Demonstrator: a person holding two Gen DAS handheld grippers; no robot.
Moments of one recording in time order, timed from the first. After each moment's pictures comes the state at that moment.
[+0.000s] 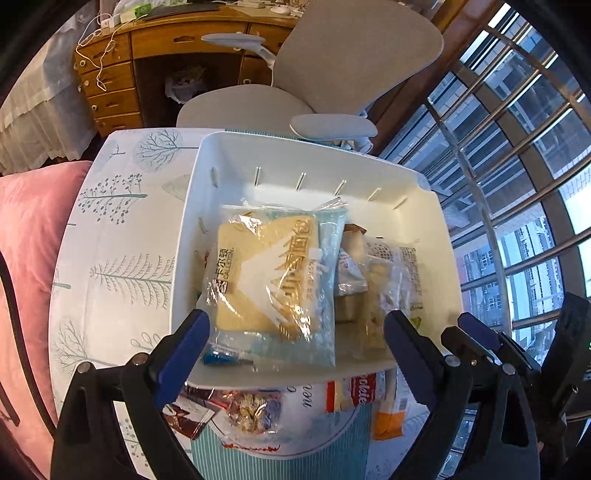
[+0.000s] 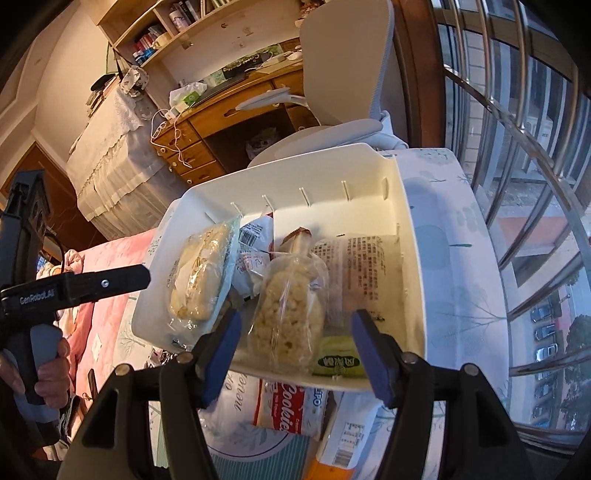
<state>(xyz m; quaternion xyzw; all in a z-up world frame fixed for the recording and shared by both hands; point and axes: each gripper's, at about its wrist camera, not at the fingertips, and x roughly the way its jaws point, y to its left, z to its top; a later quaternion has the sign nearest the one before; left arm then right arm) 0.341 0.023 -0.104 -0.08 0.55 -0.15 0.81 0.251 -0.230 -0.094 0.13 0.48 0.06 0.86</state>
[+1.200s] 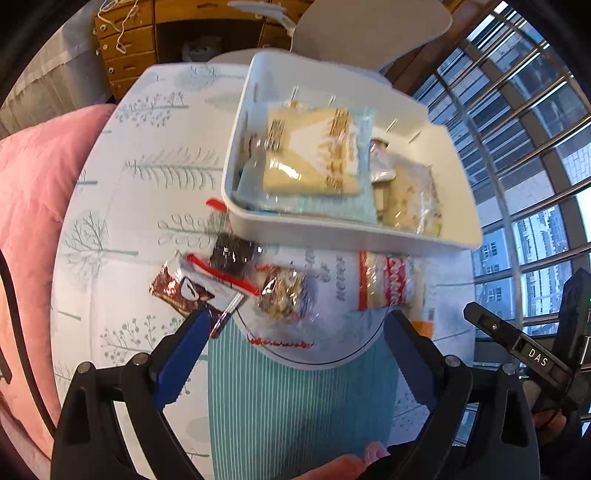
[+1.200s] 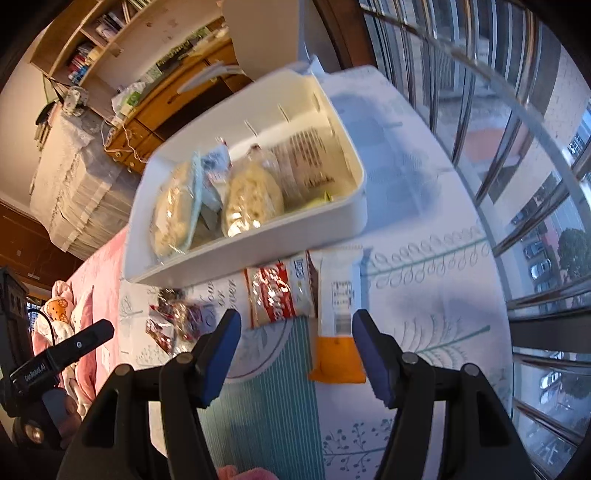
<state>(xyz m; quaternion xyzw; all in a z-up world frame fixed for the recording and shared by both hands) 0.239 0.065 -0.143 -0.09 0.60 -0.13 0.78 0.165 -0.229 -0.120 0.21 0.56 -0.03 0.80</state>
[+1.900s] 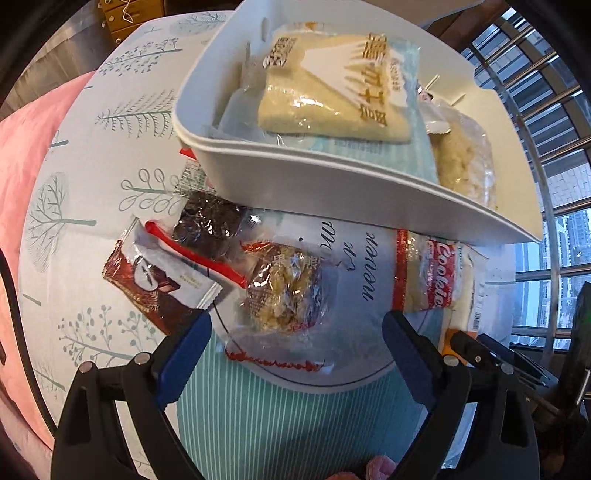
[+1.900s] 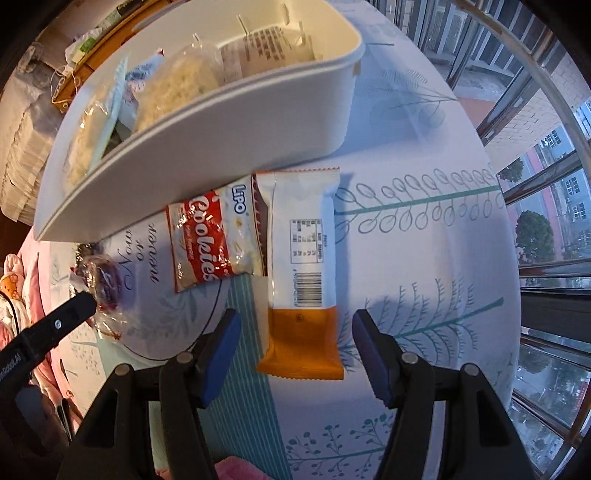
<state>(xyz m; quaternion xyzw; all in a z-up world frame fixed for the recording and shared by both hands) 0.257 0.028 -0.224 -0.08 0.65 -0.09 0.75 0.178 -0.215 -0.195 0.14 0.66 -0.08 0.74</state>
